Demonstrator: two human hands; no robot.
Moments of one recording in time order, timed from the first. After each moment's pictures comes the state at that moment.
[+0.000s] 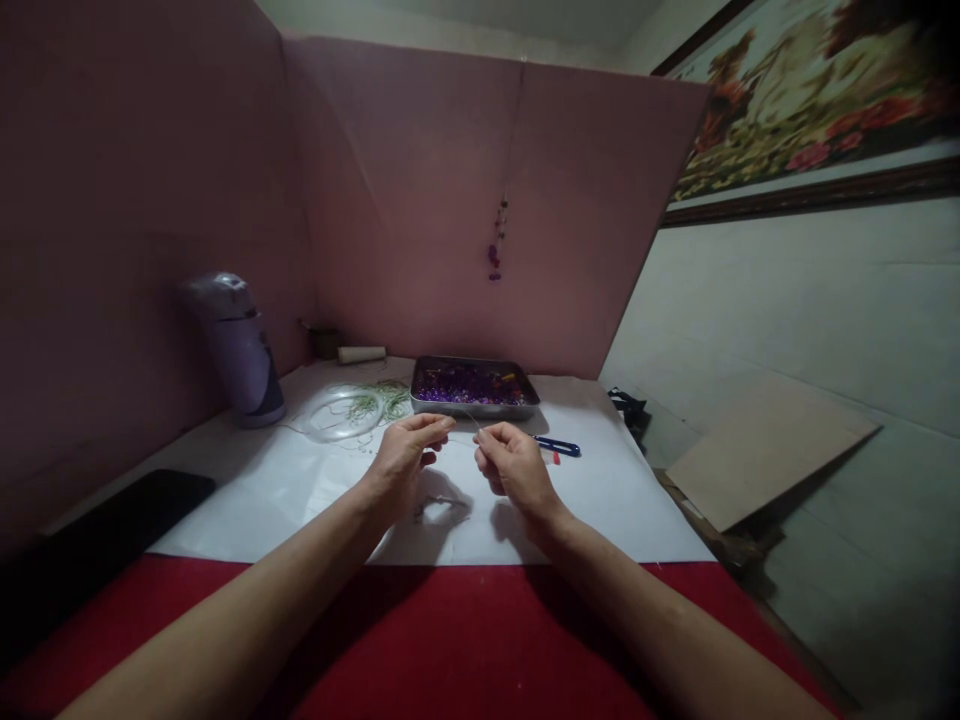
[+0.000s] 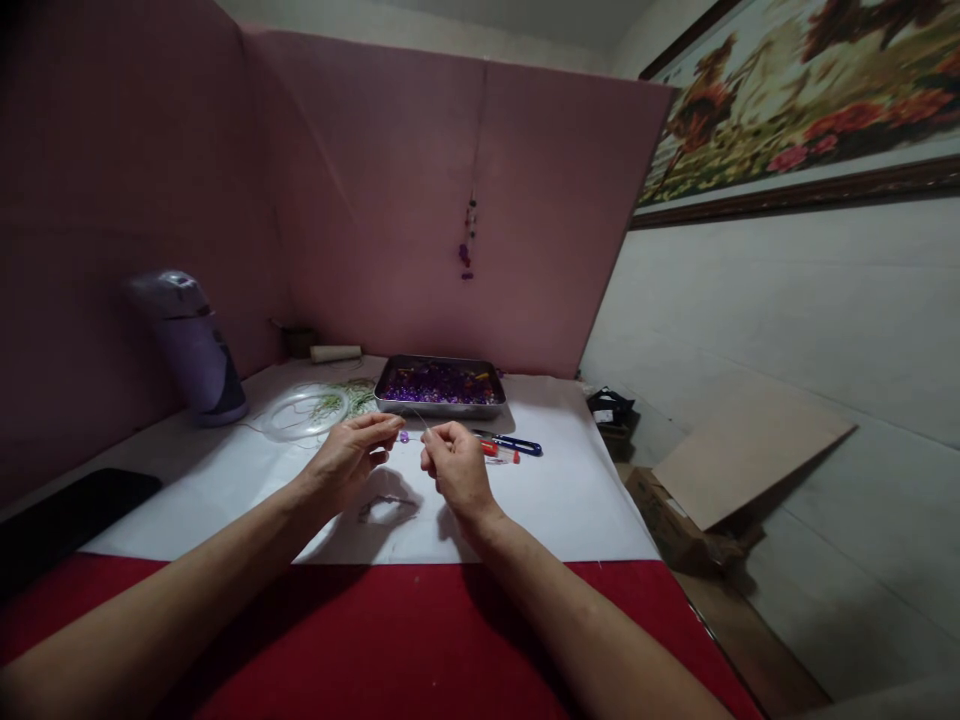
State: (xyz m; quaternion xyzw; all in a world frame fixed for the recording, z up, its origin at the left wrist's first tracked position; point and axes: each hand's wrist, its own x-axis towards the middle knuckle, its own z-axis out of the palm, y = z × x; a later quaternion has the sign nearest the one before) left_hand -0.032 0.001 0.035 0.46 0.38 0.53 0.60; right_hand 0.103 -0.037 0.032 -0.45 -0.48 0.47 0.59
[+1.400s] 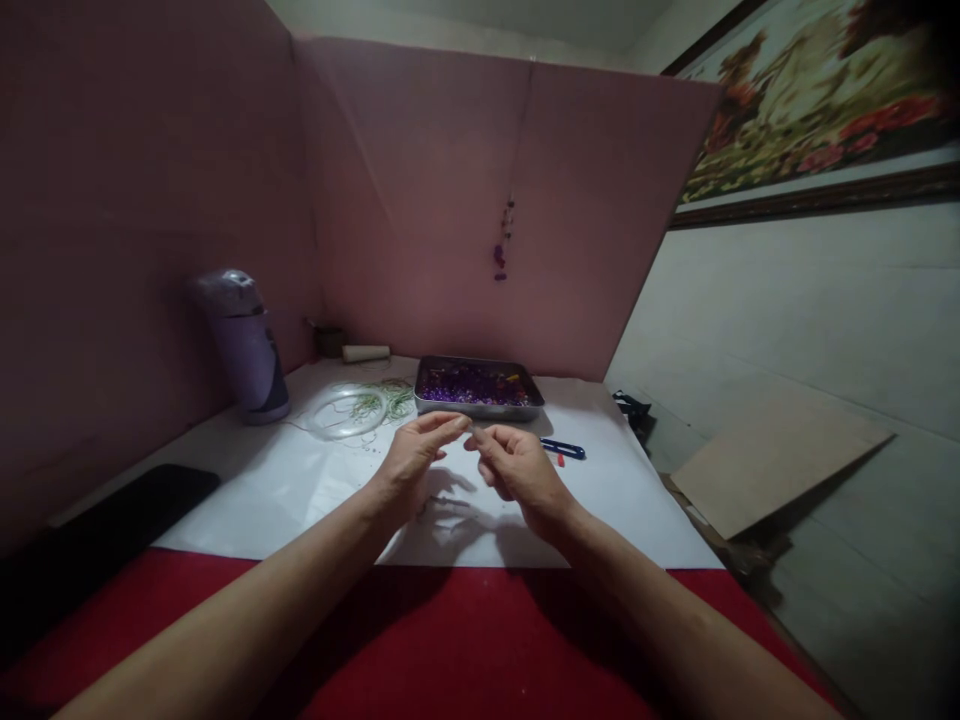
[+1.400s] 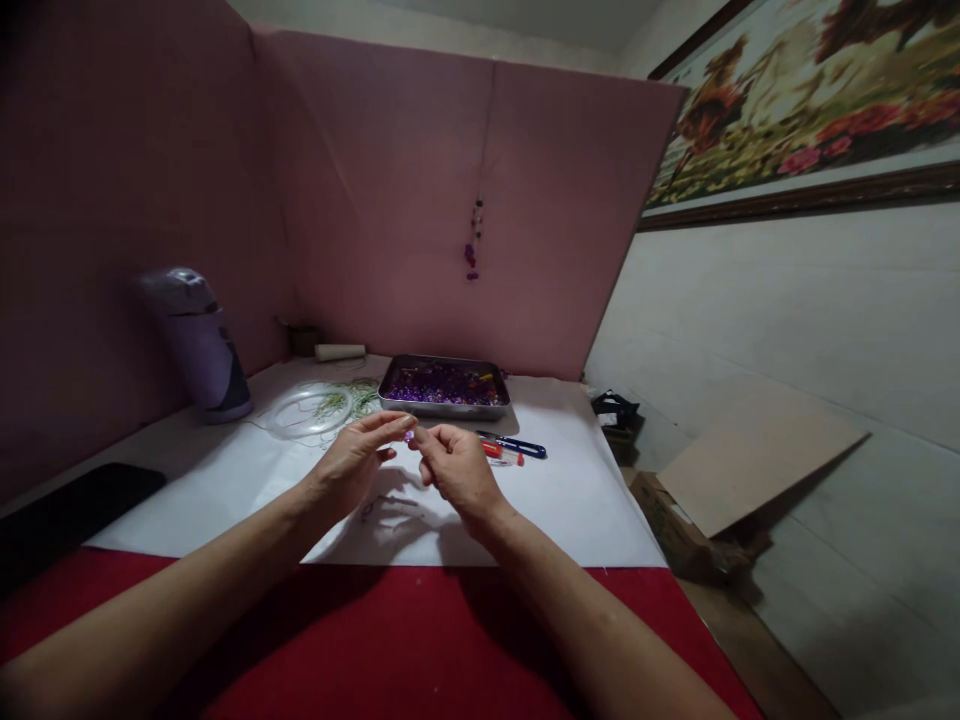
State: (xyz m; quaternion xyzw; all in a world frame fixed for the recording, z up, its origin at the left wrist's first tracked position) left_hand -0.027 -0.004 0.034 0.49 0.35 0.53 0.59; right_hand 0.106 -0.044 0.042 -0.45 -0.55 0.47 0.52
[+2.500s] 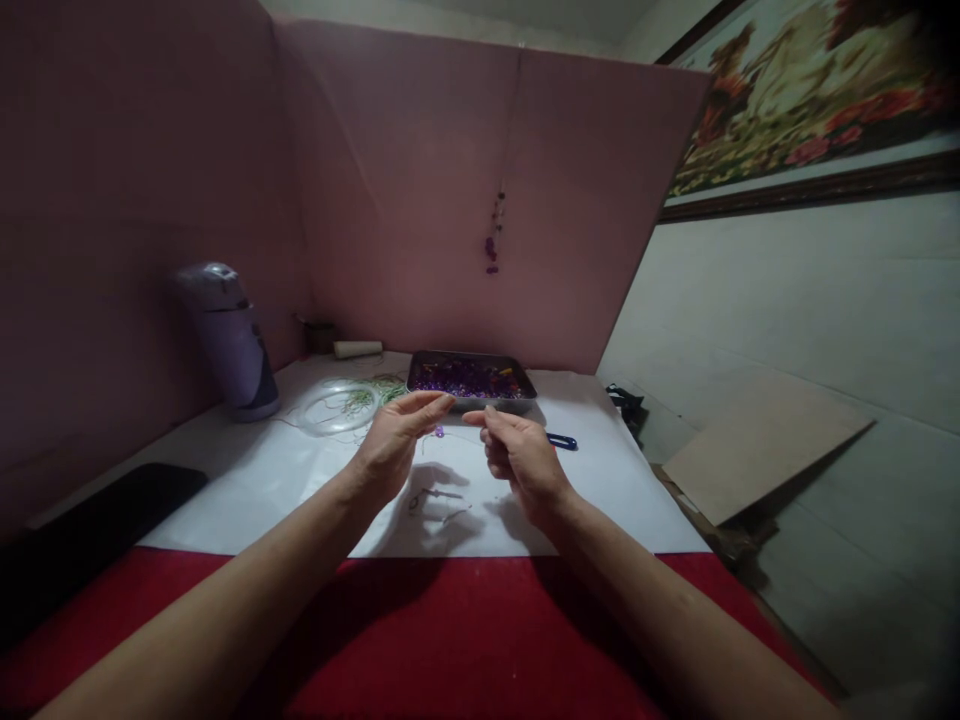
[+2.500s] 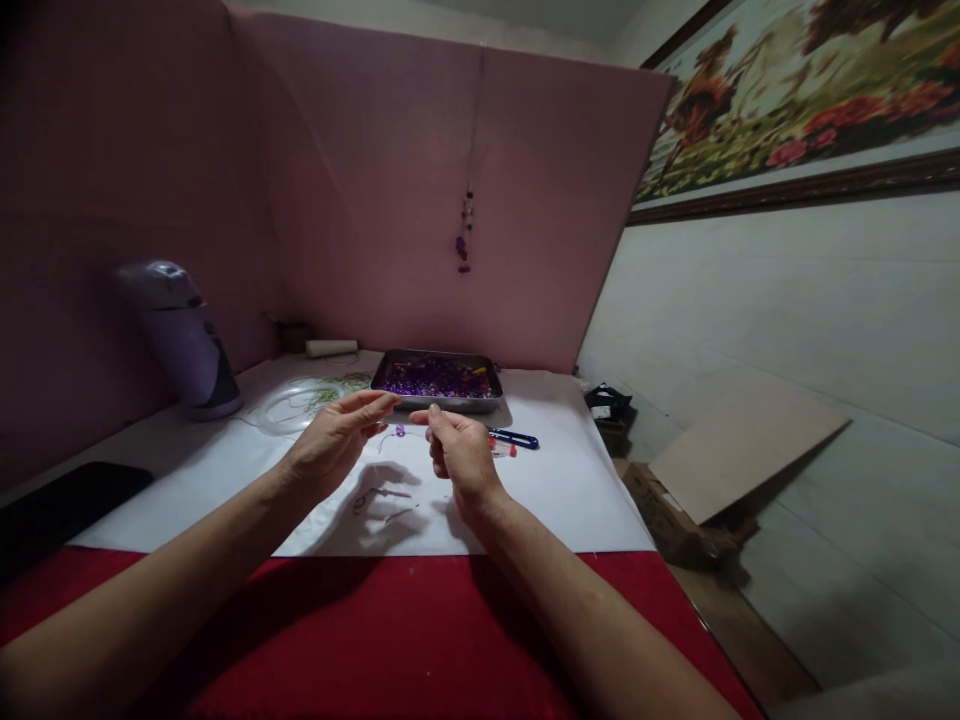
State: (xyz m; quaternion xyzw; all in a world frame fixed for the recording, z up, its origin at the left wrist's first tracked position) left_hand -0.032 -0.004 0.048 0.49 0.30 0.56 0.60; right_hand 0.109 -0.044 0.047 -0.41 -0.42 0.54 0.61
